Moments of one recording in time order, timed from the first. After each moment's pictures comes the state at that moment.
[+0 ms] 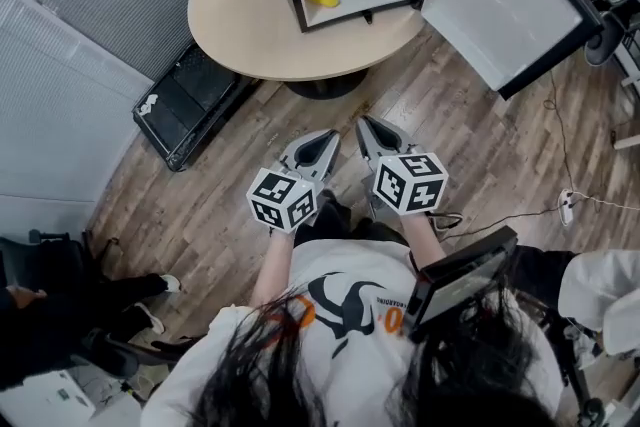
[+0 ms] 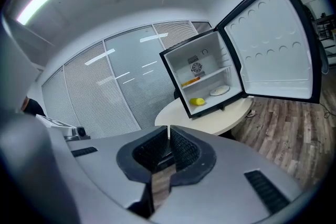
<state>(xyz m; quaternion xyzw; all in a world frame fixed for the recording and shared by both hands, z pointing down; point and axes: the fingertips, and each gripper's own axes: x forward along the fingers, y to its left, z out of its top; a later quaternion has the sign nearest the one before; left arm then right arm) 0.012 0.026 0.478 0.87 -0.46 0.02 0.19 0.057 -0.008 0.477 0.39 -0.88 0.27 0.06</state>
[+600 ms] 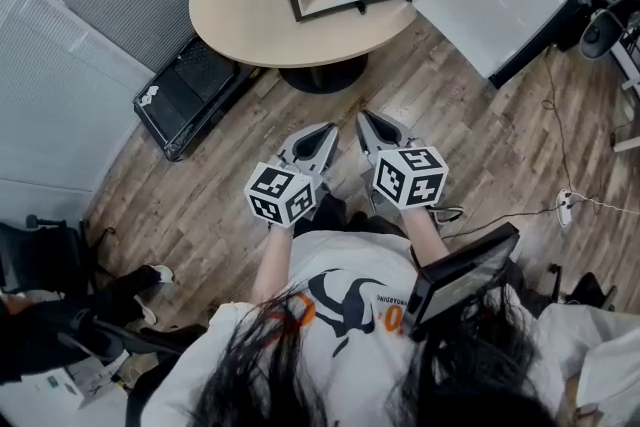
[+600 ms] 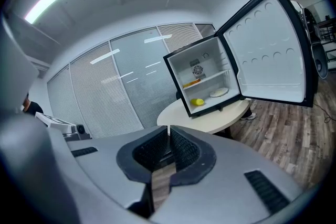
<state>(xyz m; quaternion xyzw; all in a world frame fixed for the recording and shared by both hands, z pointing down) 0.043 0.056 0.472 0.86 -0.48 0.01 0.18 0.090 0.023 0.474 0.38 -0.89 0.25 0.06</state>
